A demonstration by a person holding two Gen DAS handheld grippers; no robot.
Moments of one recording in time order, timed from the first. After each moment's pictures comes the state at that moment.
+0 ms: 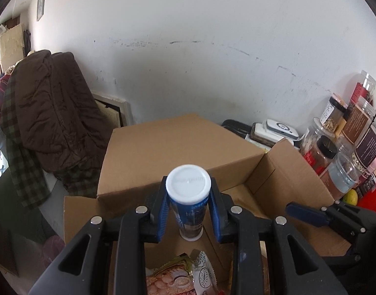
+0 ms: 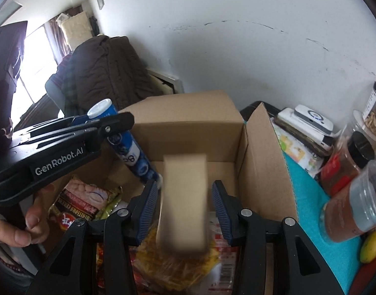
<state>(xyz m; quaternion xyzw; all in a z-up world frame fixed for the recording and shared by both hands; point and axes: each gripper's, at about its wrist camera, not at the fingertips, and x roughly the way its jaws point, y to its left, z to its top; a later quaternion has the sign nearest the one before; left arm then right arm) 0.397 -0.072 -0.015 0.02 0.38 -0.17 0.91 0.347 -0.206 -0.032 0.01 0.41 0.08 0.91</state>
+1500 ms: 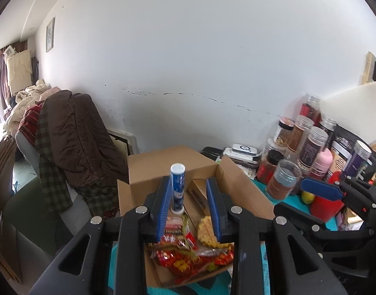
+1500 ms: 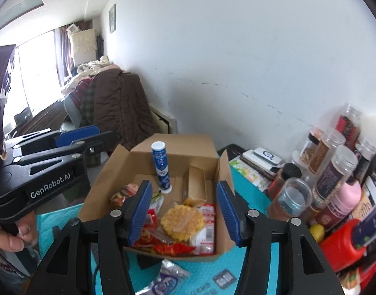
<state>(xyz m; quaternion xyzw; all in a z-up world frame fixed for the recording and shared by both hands) 0.233 -0.044 0.098 0.02 0.27 -0.19 0.94 0.190 -0.174 0.087 -0.04 0.30 0.04 0.95</state>
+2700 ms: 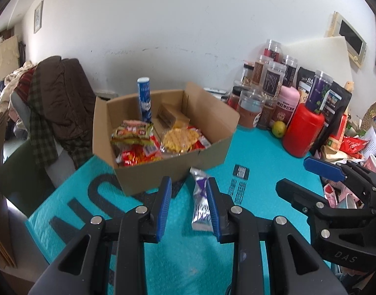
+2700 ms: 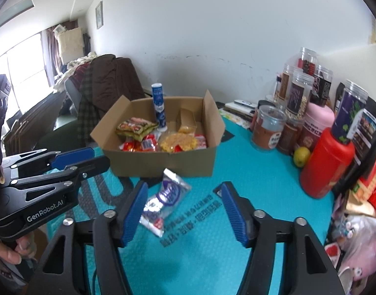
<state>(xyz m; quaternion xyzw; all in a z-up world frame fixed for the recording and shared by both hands) 0.096 -0.046 0.008 0.03 0.35 -0.23 0.91 0.047 -0.185 0.011 -0.01 0.33 0.00 0.94</state>
